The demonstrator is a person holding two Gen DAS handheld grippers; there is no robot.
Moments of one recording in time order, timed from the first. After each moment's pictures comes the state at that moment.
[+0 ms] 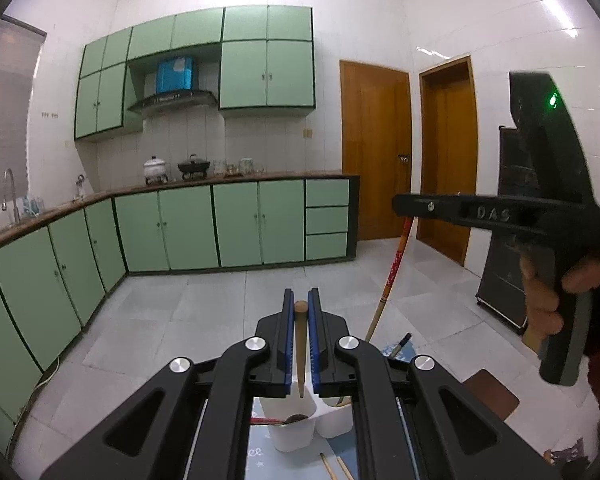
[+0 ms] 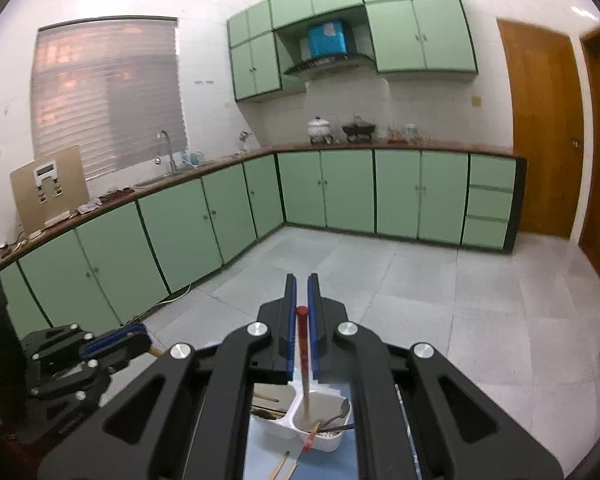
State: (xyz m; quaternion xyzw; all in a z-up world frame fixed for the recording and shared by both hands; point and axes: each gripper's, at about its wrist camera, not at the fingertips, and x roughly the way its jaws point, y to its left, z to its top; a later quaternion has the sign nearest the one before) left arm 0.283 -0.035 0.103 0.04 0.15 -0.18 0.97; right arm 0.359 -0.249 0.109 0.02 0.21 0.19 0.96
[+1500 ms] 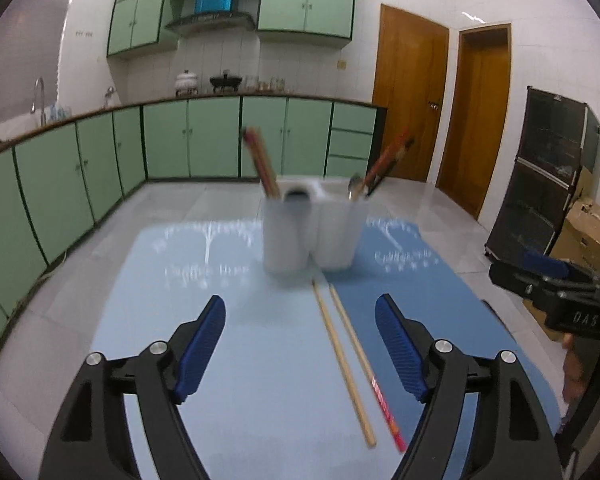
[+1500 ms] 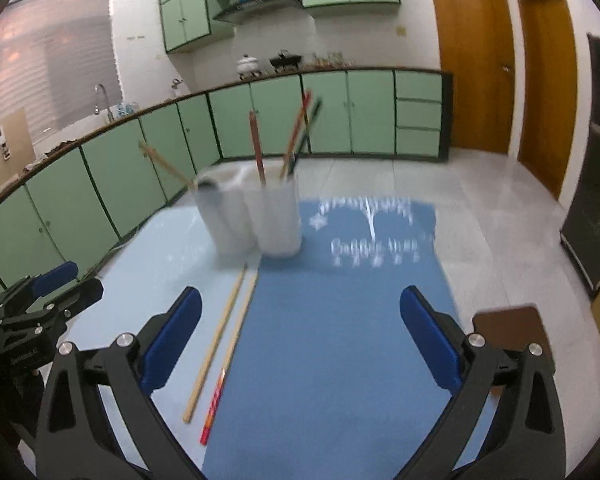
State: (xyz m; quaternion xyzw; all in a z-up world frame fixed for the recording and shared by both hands) left arm 0.170 -0.004 -0.076 -0.01 0.28 -0.13 0.95; right arm 0.171 -0.259 -0.120 0.04 0.30 0.05 0.95
